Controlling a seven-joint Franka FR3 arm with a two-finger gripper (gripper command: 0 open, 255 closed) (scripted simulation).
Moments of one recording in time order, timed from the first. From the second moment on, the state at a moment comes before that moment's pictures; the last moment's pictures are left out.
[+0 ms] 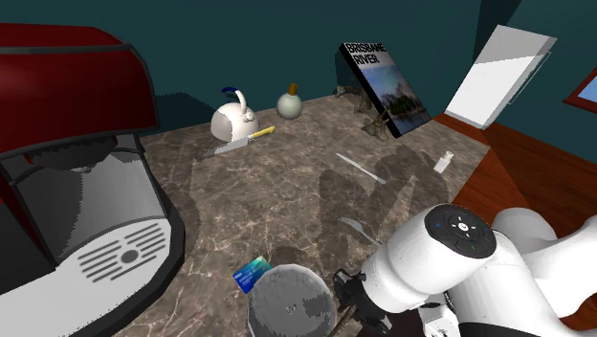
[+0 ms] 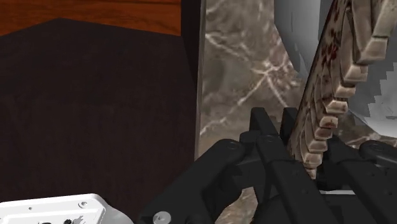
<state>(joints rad) 0.39 -0.60 0.86 -2.76 0.44 2.32 2.27</state>
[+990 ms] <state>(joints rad) 0.39 -0.59 0.86 -2.76 0.43 2.31 2.28</state>
